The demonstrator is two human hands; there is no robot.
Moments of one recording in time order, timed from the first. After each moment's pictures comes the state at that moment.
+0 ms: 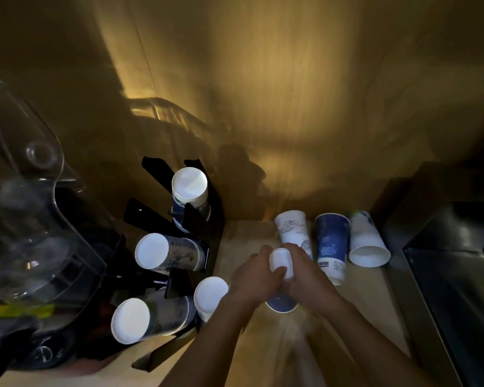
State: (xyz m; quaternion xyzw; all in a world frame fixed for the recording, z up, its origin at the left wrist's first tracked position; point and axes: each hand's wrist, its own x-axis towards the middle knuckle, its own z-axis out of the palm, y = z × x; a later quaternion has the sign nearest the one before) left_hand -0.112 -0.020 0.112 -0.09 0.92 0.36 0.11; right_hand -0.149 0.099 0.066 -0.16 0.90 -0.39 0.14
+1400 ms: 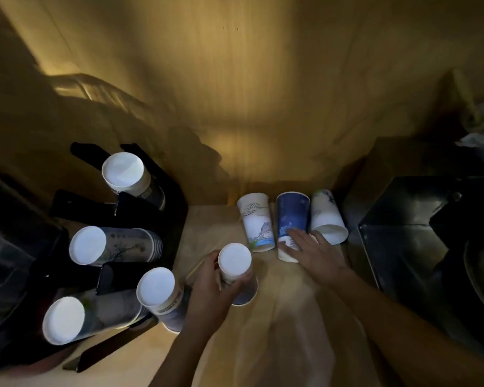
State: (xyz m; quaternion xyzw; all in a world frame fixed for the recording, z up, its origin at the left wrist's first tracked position) left_hand -0.073 0.005 0.059 -0.12 0.83 0.54 -0.09; right_hand -0.202 0.219 0.014 -0.39 0.91 0.13 -0.06
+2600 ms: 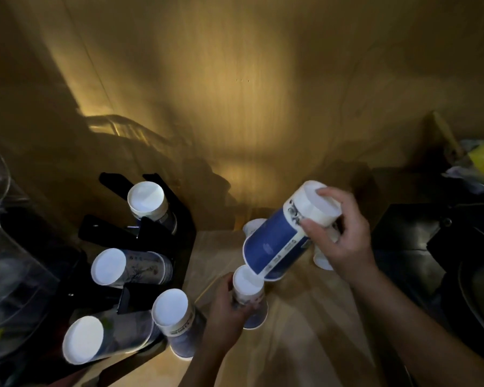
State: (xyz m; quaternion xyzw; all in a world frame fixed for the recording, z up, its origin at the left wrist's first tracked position) left_hand -0.080 0.008 0.053 -0.14 0.79 0.60 -0.04; right_hand -0.166 0.190 0.181 -0.23 0.77 -0.57 -0.19
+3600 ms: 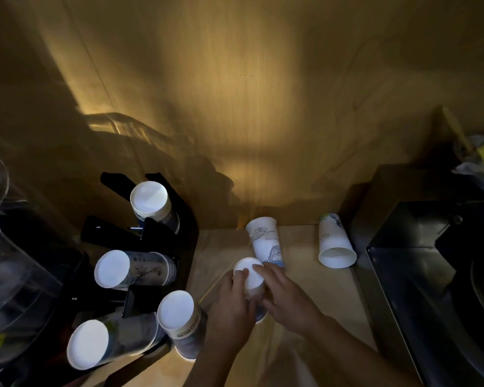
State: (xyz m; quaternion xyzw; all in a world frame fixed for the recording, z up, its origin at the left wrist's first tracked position) left_hand -0.080 0.006 0.063 -0.06 0.94 0.34 -0.08; right_hand -0.138 0.136 0.050 -0.30 0.88 -0.35 0.07
